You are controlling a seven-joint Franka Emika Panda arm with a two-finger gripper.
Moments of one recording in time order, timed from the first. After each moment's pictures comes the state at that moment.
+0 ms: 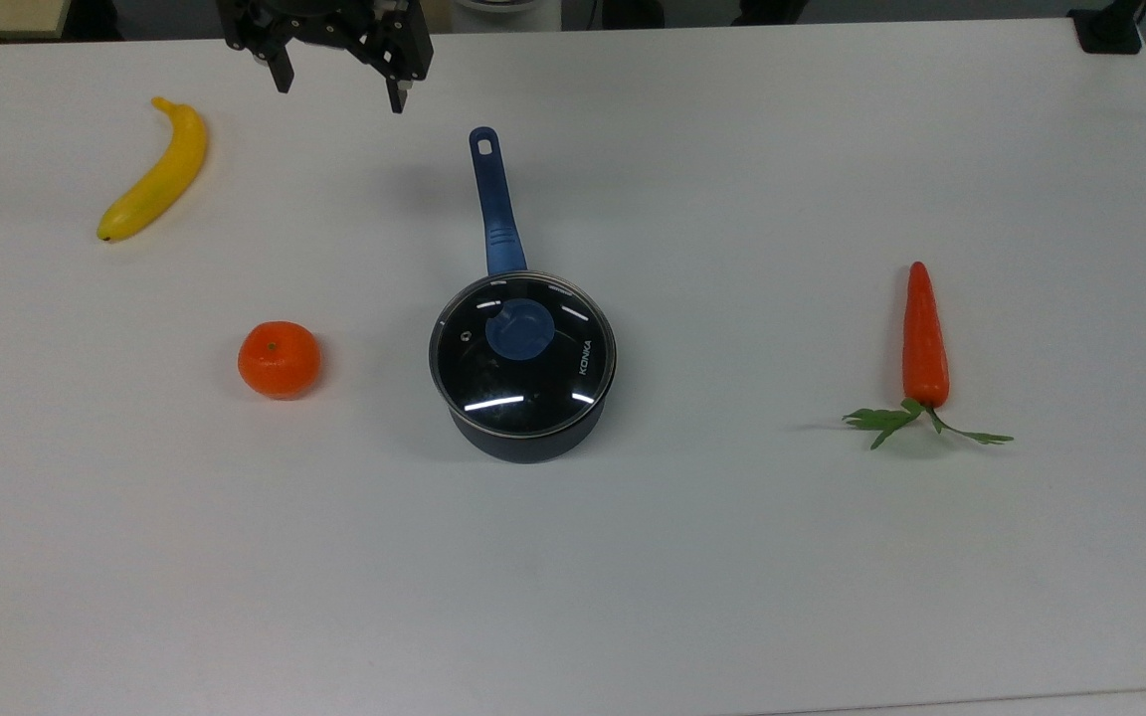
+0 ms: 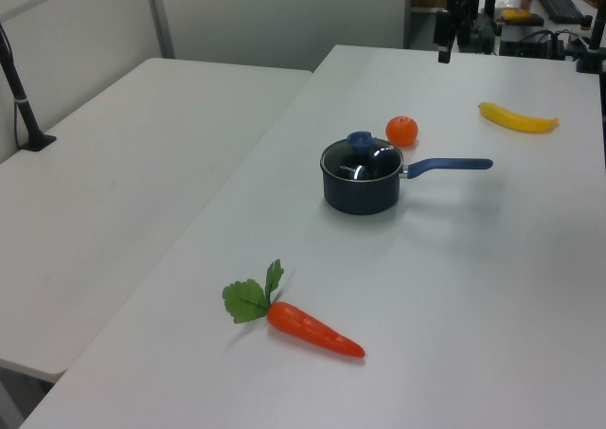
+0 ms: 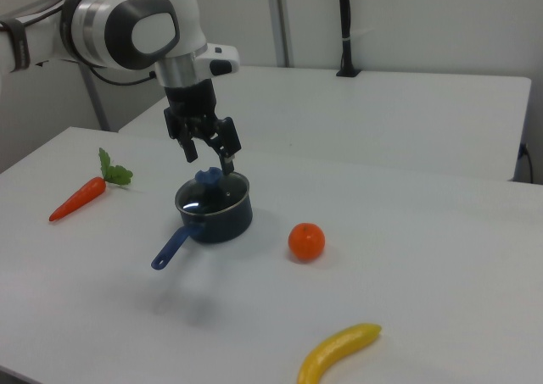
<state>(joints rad) -0.06 0.09 -0.01 -1.62 -0.03 1.74 0.06</state>
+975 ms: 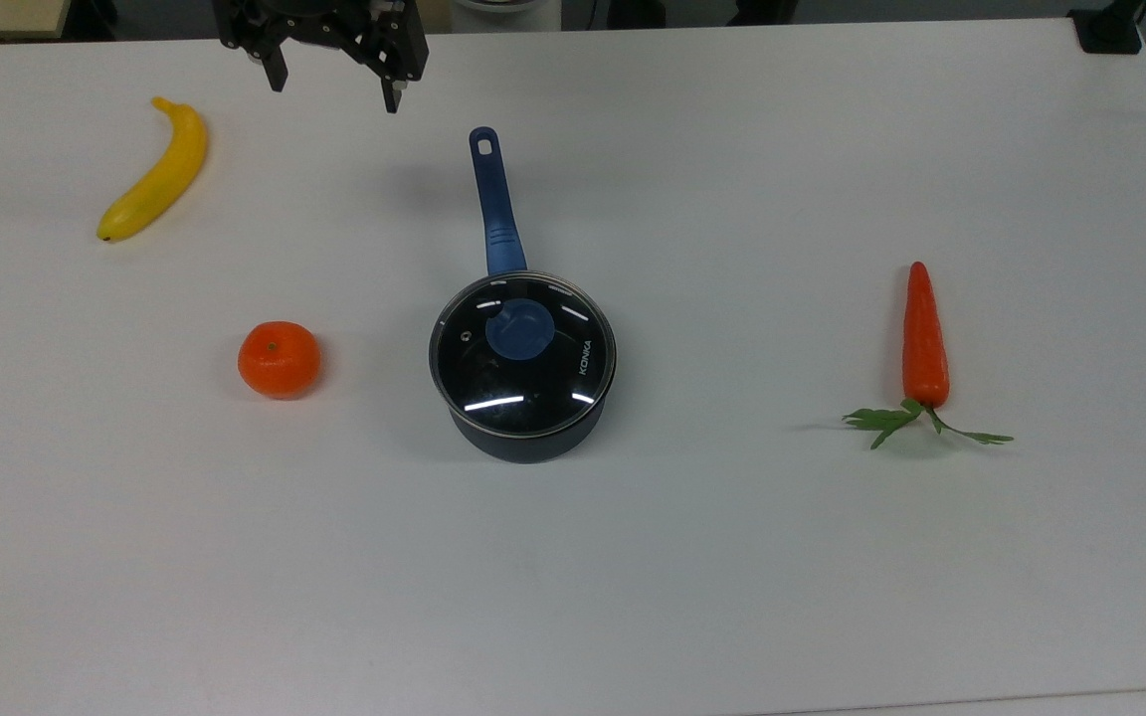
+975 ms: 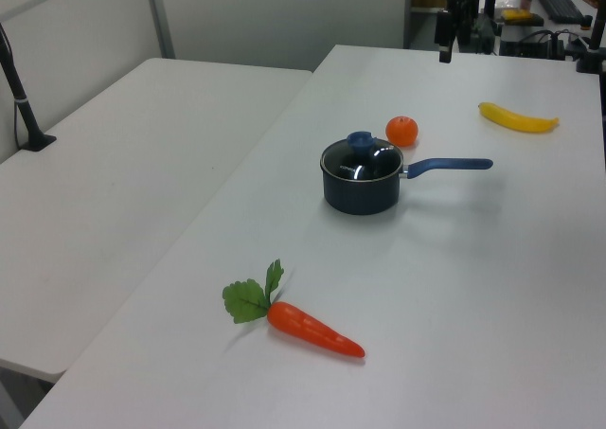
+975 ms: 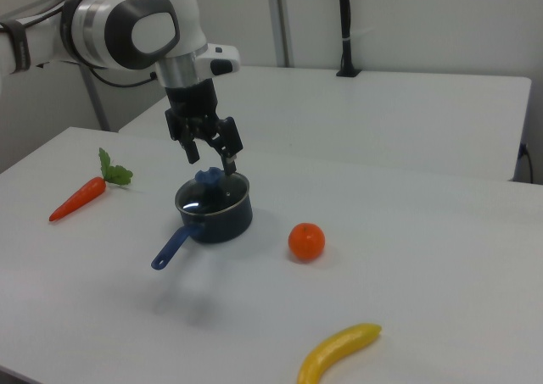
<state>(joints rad) -0.06 0.09 -0.01 -1.62 -0.05 1.74 0.05</state>
